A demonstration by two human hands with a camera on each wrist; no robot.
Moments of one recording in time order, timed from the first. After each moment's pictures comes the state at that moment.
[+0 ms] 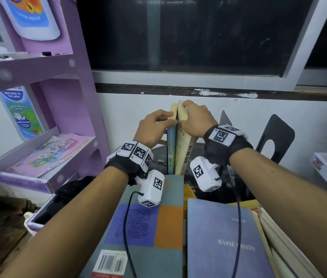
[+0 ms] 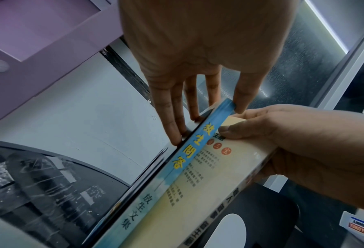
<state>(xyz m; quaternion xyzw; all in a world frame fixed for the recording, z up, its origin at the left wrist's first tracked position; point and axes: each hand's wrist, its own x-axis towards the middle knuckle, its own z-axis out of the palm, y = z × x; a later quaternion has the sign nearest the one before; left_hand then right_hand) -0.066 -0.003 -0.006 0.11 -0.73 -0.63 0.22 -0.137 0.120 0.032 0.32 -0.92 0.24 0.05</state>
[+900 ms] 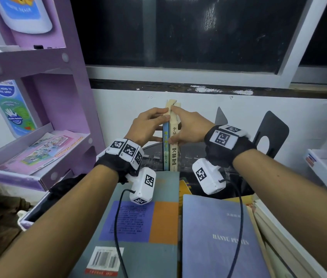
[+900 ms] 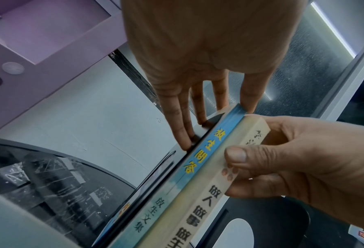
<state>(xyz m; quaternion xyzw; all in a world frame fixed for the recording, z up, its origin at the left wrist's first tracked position) -0.060 -0.008 -0.008 0.08 -0.72 -0.66 0.20 -0.121 0.133 0.029 0.41 -0.88 0.24 -0.08</state>
